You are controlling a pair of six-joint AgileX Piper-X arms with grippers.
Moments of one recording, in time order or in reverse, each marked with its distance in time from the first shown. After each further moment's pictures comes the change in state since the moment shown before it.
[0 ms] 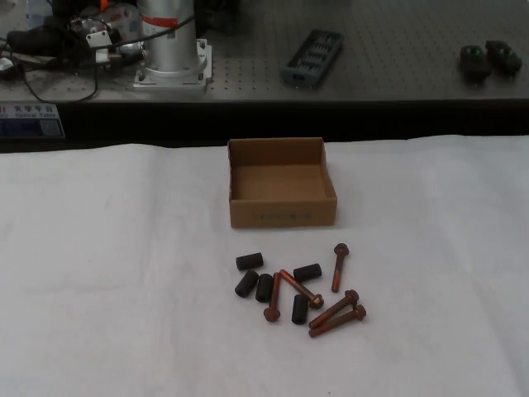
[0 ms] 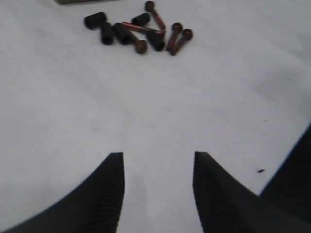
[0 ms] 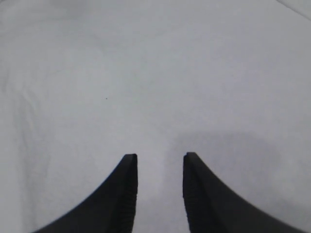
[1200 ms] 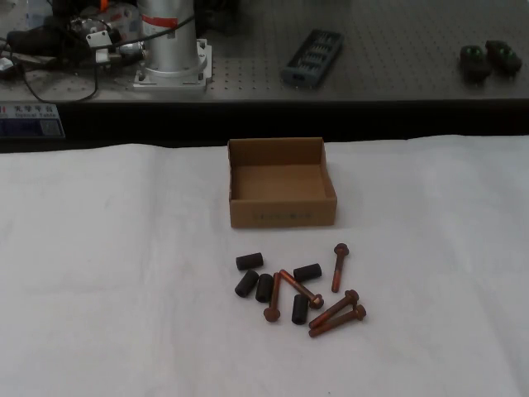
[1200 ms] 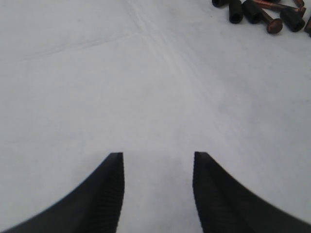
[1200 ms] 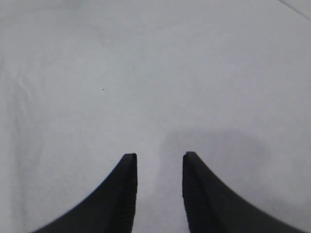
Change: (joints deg) left arm 0.0 0.1 -0.1 0.9 -25.6 0.8; right arm 0.0 0.0 0.0 3.0 0.1 -8.1
